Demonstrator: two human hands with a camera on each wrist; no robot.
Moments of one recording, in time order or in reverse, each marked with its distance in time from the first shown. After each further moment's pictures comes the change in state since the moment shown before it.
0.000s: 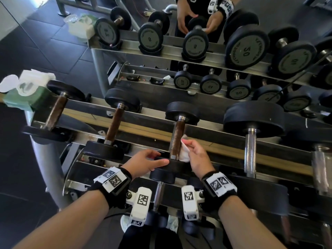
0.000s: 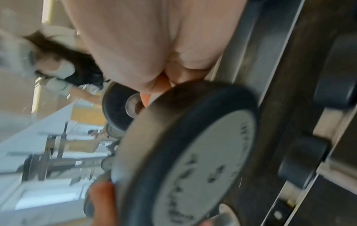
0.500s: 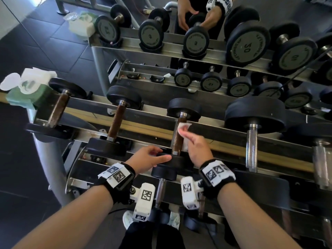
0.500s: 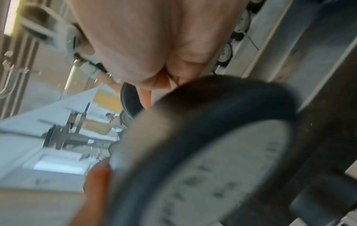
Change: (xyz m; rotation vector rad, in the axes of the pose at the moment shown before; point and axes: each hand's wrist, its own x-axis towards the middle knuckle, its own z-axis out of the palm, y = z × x) left_hand -0.001 0.000 0.002 0.001 0.001 -0.006; right_hand 0.000 -0.026 0.004 -0.189 -0.046 -0.150
